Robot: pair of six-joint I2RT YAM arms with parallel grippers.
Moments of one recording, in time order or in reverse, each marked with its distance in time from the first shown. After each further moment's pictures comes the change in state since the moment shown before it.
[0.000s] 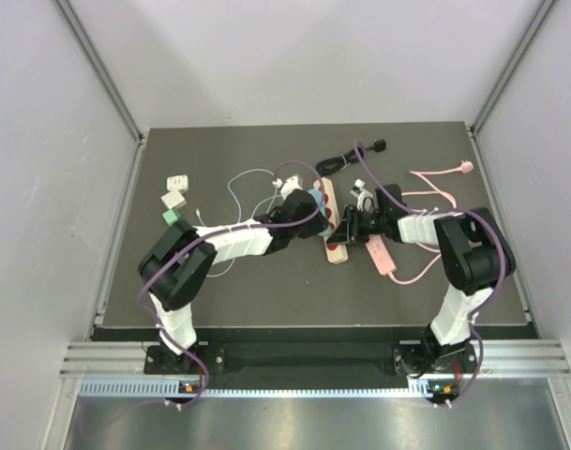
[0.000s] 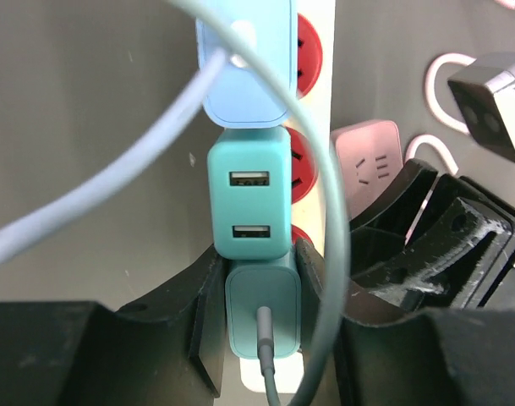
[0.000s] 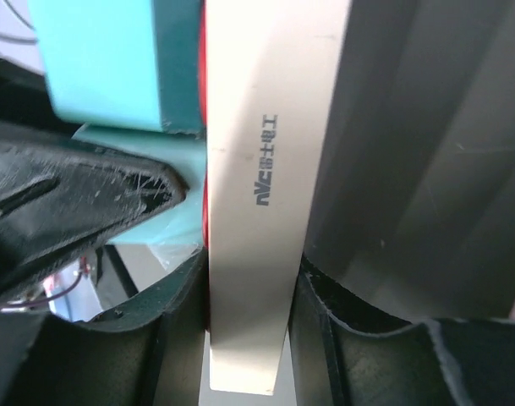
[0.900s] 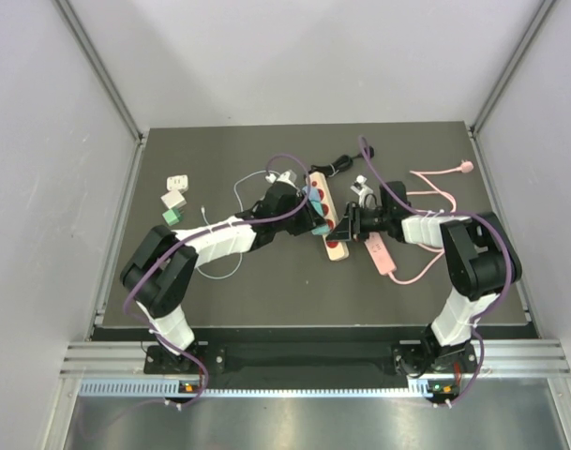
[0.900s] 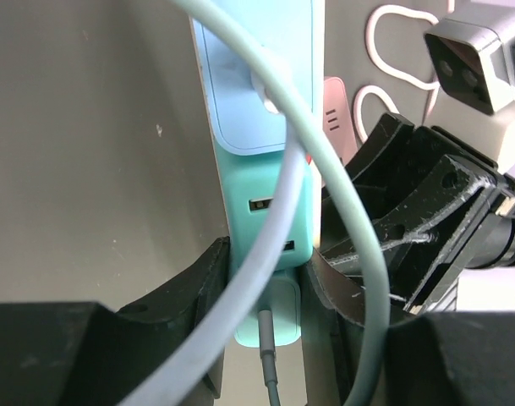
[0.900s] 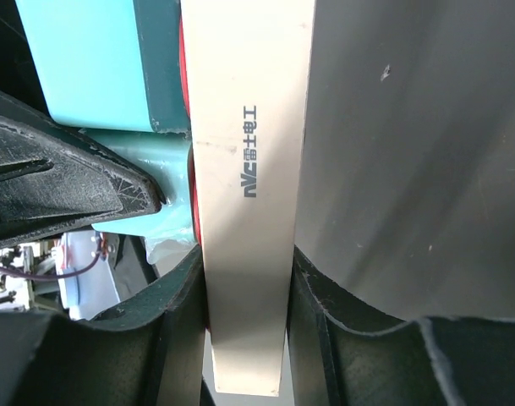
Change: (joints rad) left arm 0.079 -0.105 -0.048 -0.013 0.246 0.051; right arm -0.024 -0.057 -0.017 0.025 -0.081 -0.021
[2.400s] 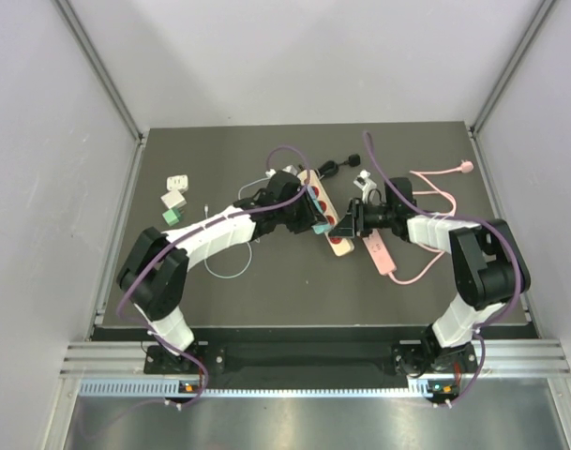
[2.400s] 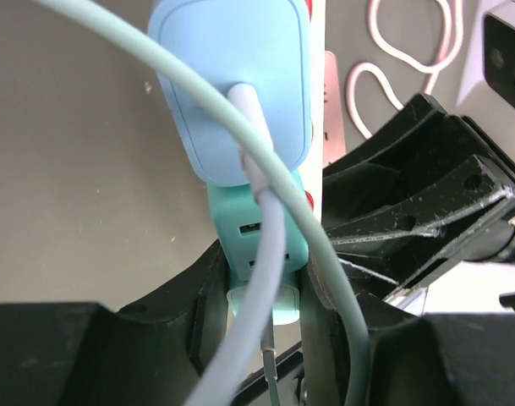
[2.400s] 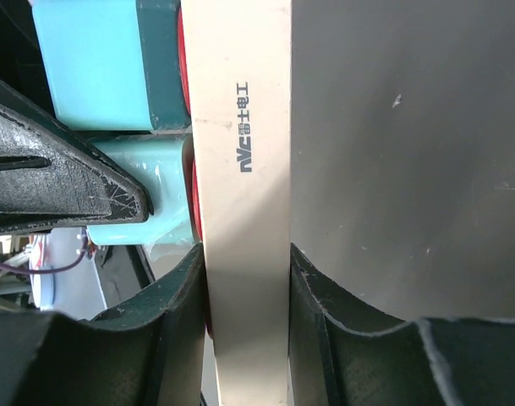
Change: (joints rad) left arm 0.003 -0.027 0.133 -0.262 0.043 -0.061; right arm -0.016 -0.074 -0.001 -0.031 0.005 -0.072
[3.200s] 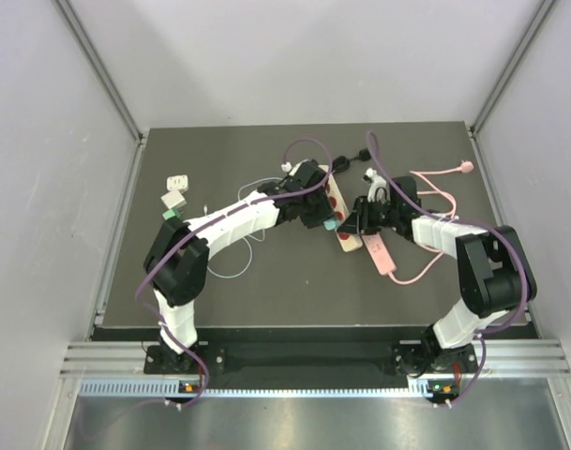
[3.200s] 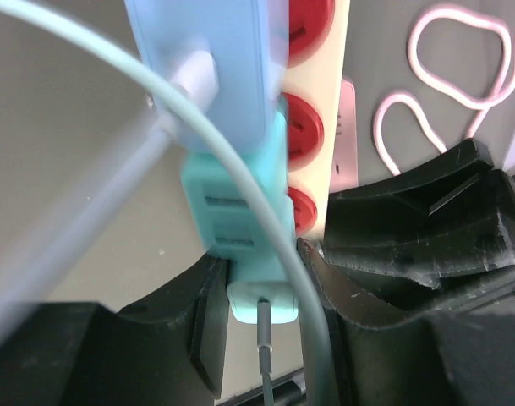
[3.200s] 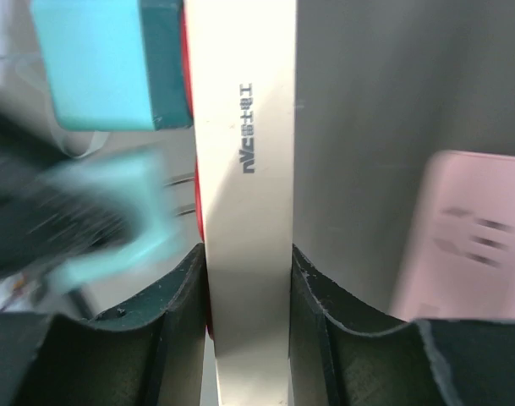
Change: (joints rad) left arm -0.086 0.177 0.337 -0.322 -0.184 -0.058; right arm -0.013 -0.056 0.000 -0.063 0.161 -0.047
